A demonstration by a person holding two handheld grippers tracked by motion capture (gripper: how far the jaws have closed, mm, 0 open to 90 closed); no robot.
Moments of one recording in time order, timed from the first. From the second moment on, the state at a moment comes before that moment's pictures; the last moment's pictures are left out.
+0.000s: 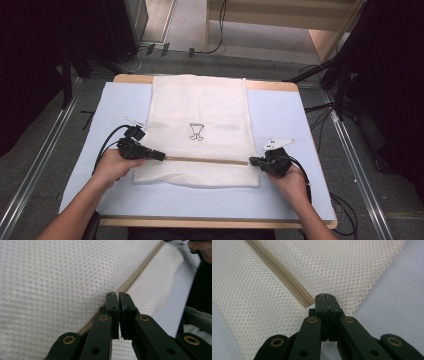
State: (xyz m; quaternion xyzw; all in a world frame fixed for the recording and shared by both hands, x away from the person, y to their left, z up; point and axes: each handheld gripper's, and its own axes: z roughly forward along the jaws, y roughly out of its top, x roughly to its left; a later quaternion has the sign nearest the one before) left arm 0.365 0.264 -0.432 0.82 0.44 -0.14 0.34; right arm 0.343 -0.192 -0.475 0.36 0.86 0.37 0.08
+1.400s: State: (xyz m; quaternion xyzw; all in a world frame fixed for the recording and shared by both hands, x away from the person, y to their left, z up) left arm 0.351 0.338 -0.432 0.79 0.51 -0.09 0.34; right arm 0.354 -0.195 -0.470 0.37 0.85 0.37 0.03
